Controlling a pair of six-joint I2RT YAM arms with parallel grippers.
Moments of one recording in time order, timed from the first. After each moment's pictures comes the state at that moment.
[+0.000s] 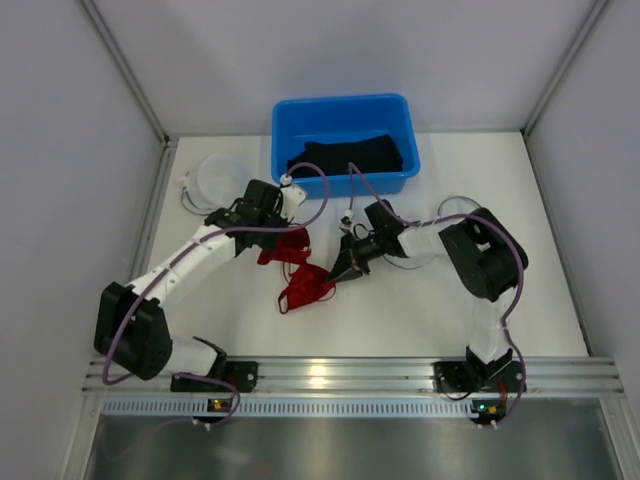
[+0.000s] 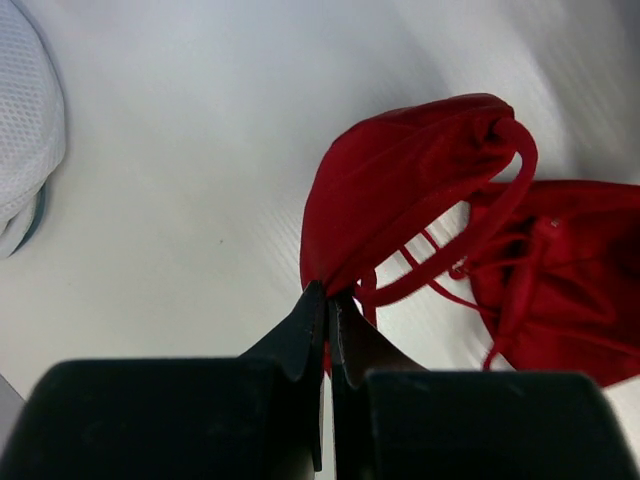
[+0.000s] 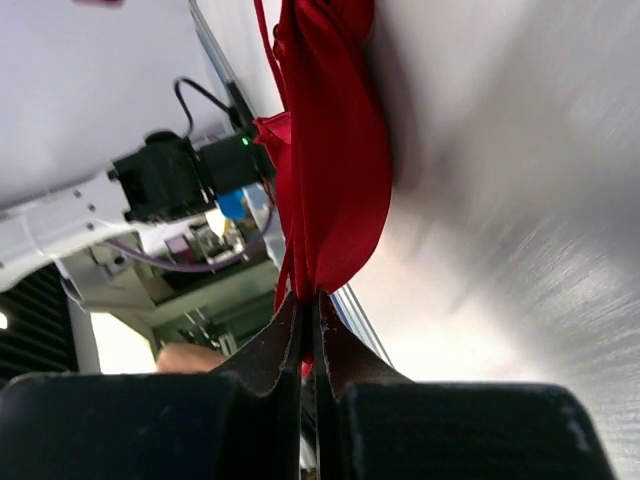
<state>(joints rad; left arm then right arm) -0.48 1.39 1.04 -0.58 -0.08 0.23 0.59 1.96 1.00 0.01 -1.03 0.78</state>
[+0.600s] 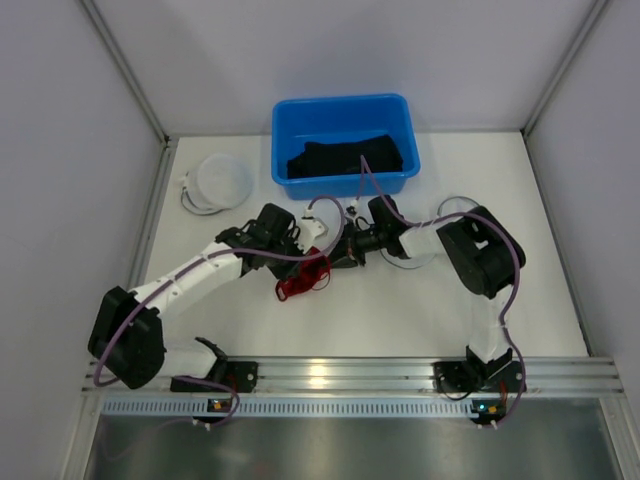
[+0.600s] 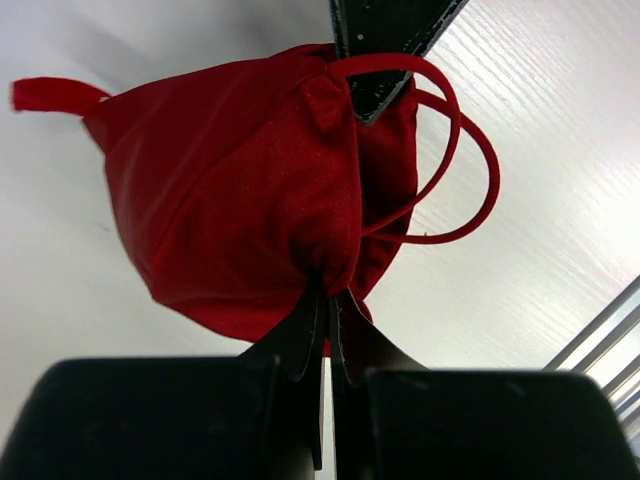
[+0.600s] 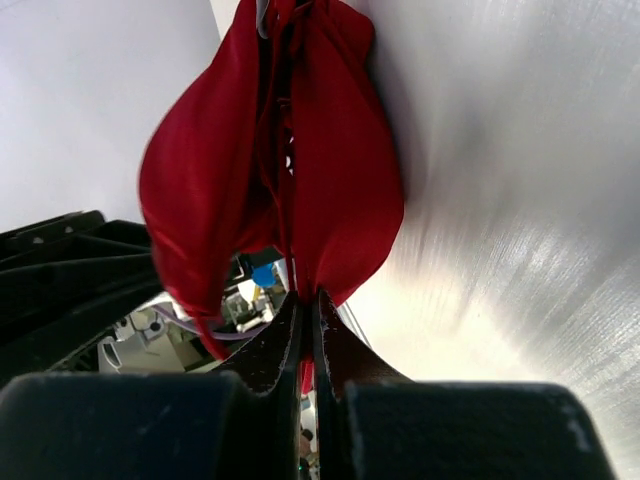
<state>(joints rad) -0.60 1.31 0.90 -0.58 0.20 0.23 0.56 1.99 0.97 0.31 -0.94 1.05</state>
